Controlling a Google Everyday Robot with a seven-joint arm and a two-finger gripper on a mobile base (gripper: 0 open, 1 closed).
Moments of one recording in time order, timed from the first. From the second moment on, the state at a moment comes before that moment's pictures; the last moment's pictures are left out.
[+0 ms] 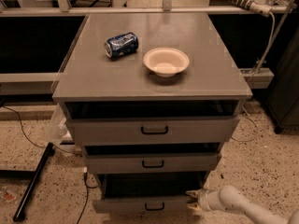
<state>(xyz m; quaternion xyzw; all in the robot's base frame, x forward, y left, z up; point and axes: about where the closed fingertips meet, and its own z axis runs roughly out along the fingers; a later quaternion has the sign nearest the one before) 0.510 -0.231 0.170 -0.72 0.62 0.05 0.32</state>
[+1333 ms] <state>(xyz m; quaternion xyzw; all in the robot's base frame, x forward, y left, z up) 0.479 -0.233 0.171 -0.72 0.61 0.06 0.32</state>
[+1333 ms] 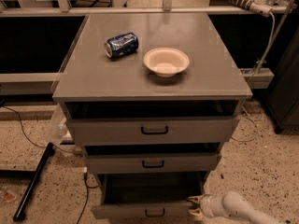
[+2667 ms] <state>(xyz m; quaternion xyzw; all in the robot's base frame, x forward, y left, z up) 0.452 -0.244 0.156 -0.71 0.63 0.09 0.30</state>
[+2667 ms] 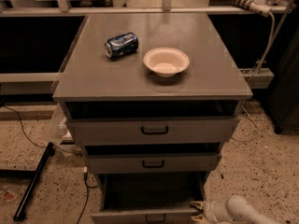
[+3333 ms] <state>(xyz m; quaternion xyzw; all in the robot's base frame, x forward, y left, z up) 0.450 -0.248 0.163 -0.71 0.63 0.08 0.30</state>
